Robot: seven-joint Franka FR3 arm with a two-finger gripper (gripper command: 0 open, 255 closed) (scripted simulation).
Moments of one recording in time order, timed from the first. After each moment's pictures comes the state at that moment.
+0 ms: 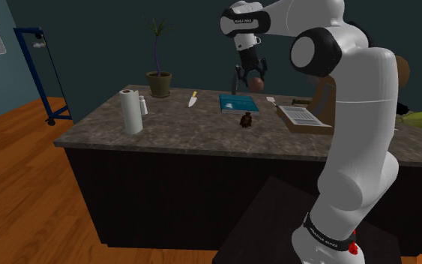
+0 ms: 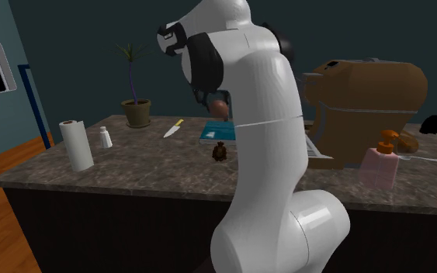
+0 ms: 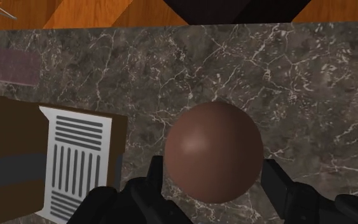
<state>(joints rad) -0.37 0.36 -0.17 -1.24 -0.24 1.28 0.31</state>
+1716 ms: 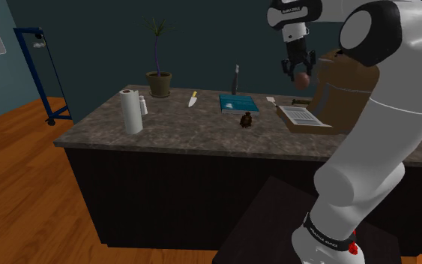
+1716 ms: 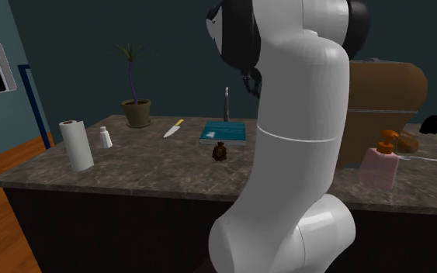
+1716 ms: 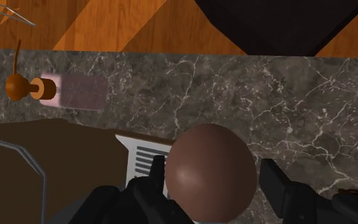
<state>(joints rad) -0.51 0.02 -0.28 -1.58 -0.36 1.36 0.06</state>
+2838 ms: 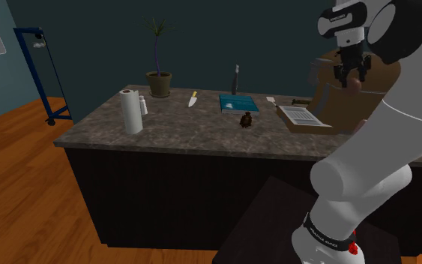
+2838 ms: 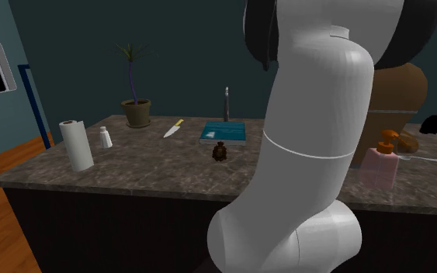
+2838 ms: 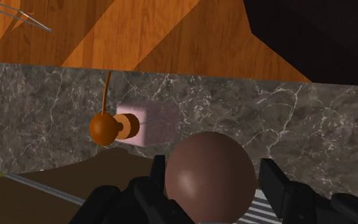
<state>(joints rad) -0.68 -0.11 -0.48 -1.73 -0.47 1.55 -0.27</state>
